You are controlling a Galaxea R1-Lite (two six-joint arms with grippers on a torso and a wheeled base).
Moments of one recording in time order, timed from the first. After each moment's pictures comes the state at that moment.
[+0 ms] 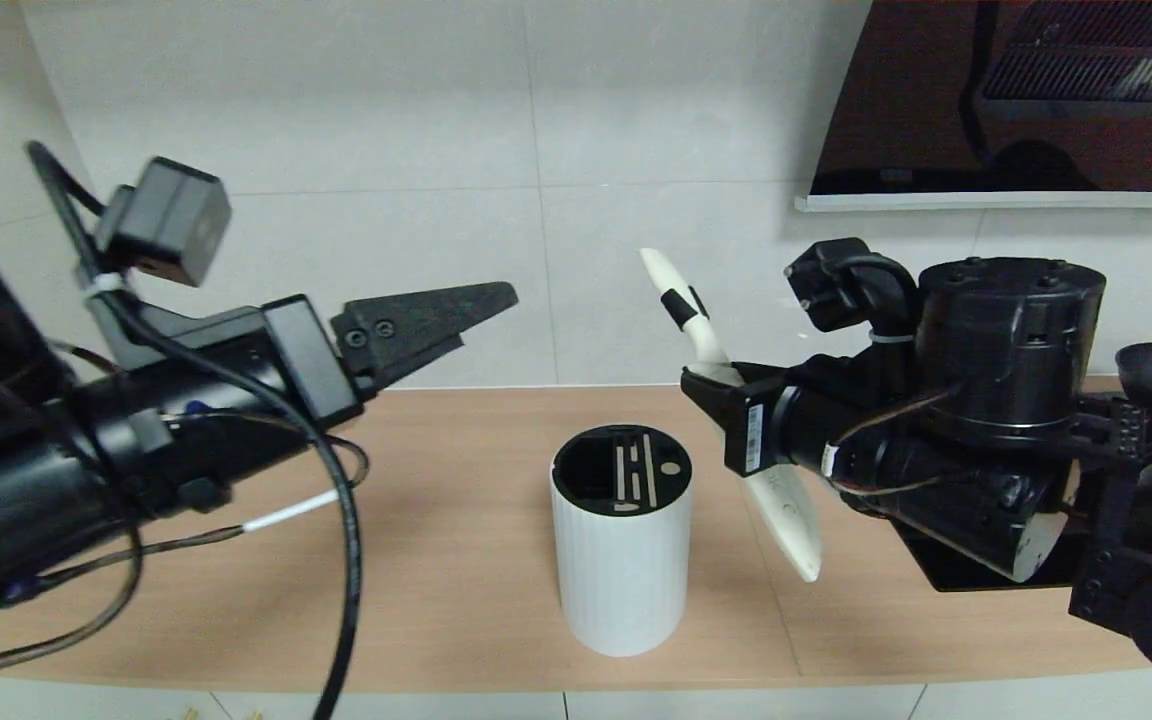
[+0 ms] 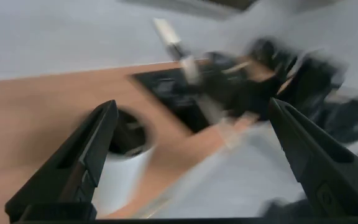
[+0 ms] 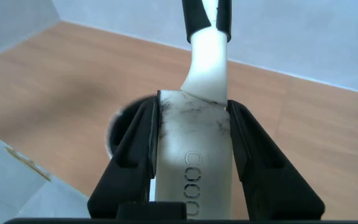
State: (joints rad) left arm -0.50 1.40 -0.70 -0.77 -0.36 -0.66; right arm 0.80 1.69 -0.93 -0.65 -0.26 0.11
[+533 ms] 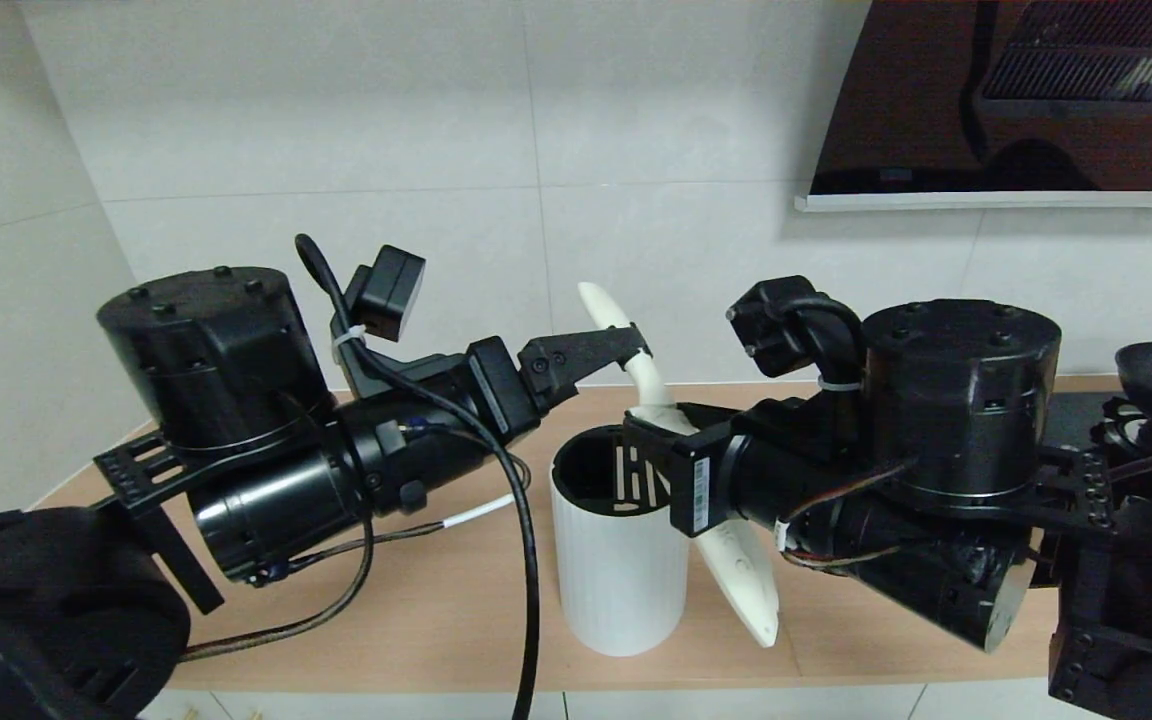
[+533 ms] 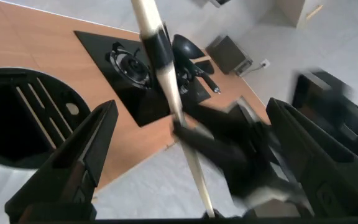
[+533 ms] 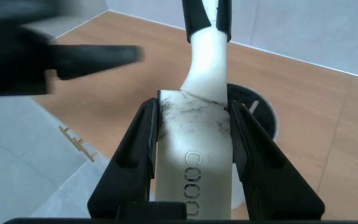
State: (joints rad) left arm -0.61 1.65 -0.75 -0.91 -0.27 -0.80; right arm 0.93 1.72 -0.92 -0.65 -0.27 0.17
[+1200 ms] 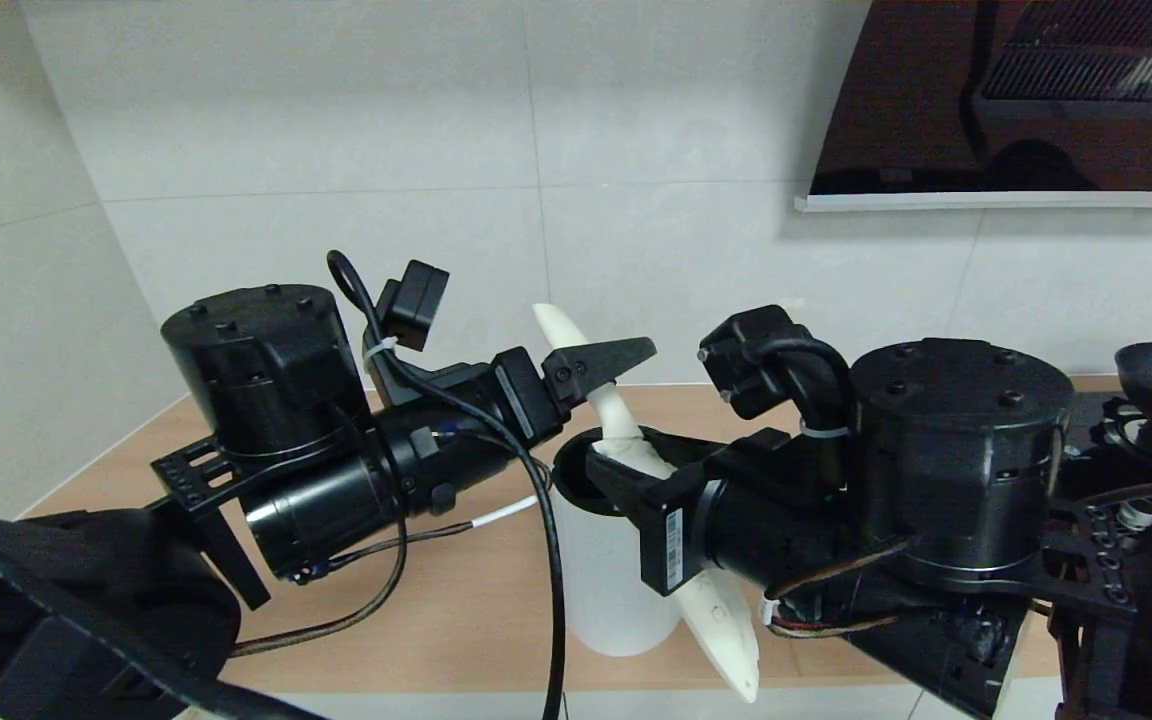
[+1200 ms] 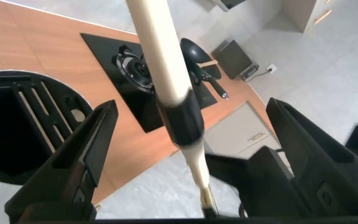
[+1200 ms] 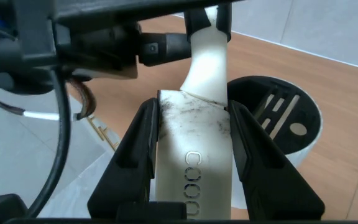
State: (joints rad) left arm -0.61 1.70 -0.75 -0.96 -0.26 -0.80; right arm 1.00 1.72 -0.89 -0.70 -0.28 0.18
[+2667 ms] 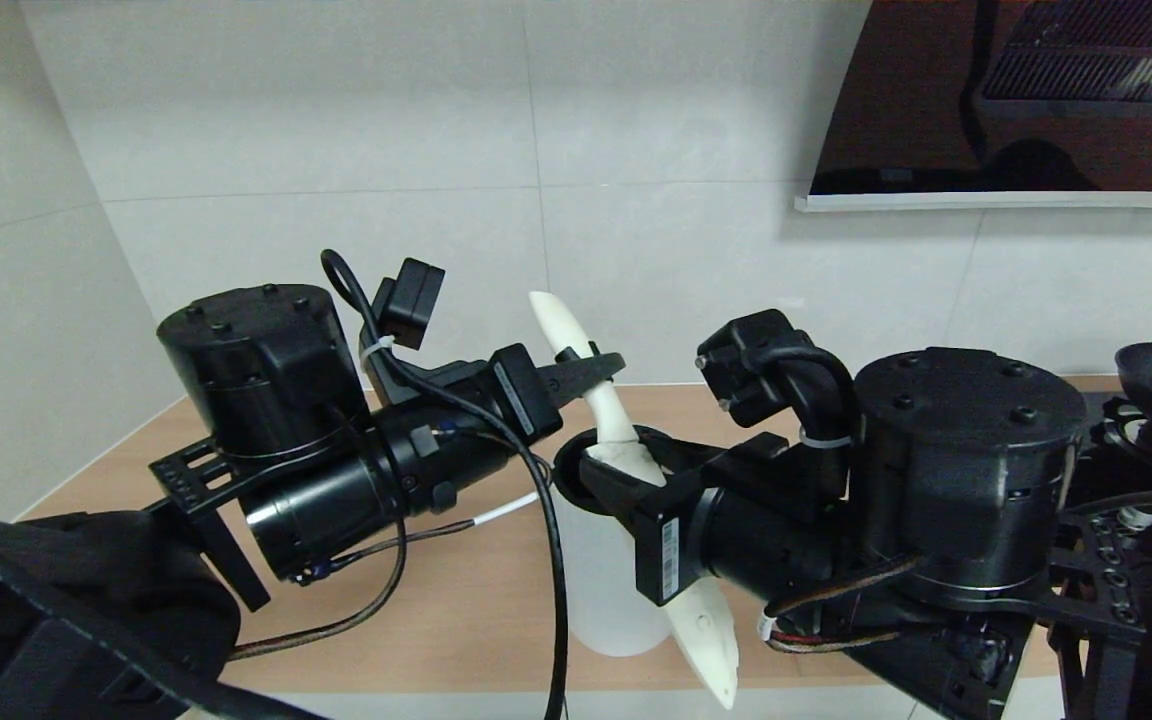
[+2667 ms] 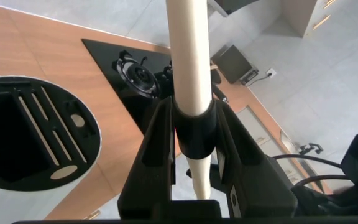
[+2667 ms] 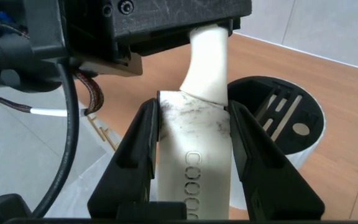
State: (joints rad) left arm -0.62 1.70 -0.75 -0.96 -0.24 -0.80; right arm 1.01 1.72 -0.87 -0.73 -0.29 0.18
